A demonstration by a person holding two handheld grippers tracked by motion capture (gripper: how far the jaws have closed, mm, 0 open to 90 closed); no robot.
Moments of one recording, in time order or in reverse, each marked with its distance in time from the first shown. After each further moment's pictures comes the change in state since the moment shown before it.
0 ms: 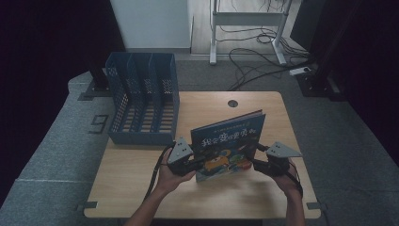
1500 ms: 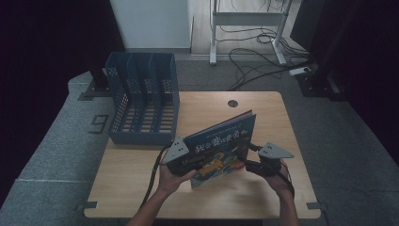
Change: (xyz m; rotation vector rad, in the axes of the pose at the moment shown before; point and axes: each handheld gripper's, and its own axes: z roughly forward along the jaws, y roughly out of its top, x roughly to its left) left arm 0.001 0.002 -0.006 -0.085 -0.057 -0.034; right arm 0.017 0.003 0.016 -0.038 0.032 -0.006
